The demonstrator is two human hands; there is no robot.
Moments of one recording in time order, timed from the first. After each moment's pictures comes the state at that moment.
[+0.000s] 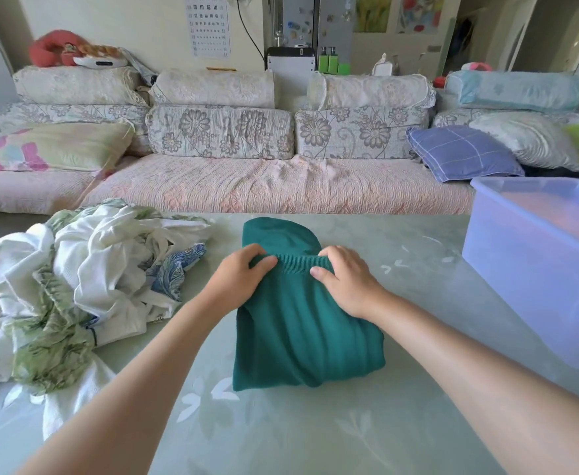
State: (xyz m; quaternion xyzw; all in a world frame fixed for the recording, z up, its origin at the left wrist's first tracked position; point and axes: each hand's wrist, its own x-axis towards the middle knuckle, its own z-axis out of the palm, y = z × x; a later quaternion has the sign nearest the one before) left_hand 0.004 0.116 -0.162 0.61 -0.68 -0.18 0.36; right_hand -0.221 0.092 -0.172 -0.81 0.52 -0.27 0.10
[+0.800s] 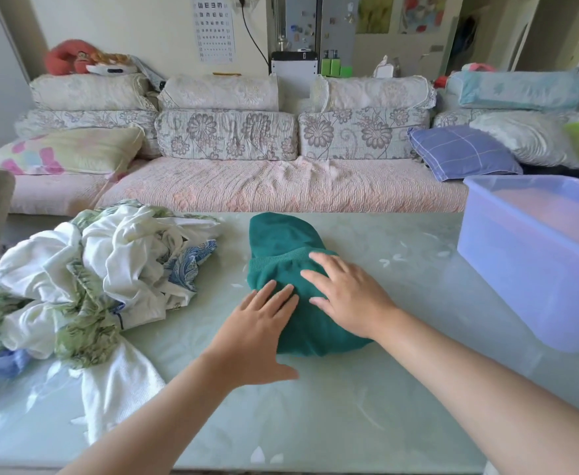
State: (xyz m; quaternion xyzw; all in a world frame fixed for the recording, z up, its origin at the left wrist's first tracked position) left_hand -0.009 0.222 -0.197 0.52 -0.85 0.10 0.05; right_hand -0.227 0.150 -0.171 -0.90 0.40 -0.14 -0.13
